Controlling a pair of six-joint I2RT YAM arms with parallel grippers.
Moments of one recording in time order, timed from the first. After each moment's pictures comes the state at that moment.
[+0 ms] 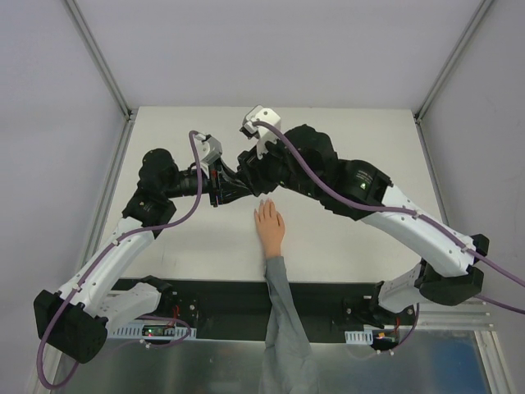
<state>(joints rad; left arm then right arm) -0.41 0.99 0.87 0.09 0.97 -0.22 1.15 1.46 1.86 -0.73 0.21 0.06</state>
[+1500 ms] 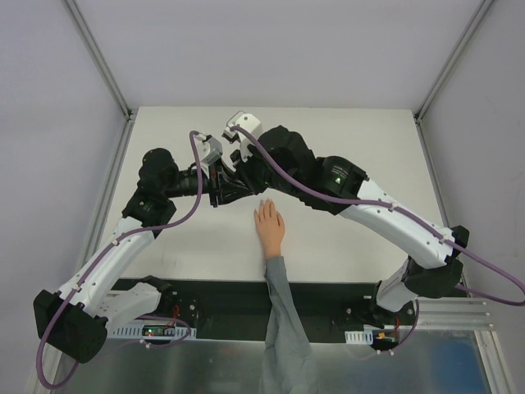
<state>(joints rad) -0.41 0.99 0.87 0.09 0.99 -0.22 1.14 1.58 1.93 -0.81 0.24 0.04</state>
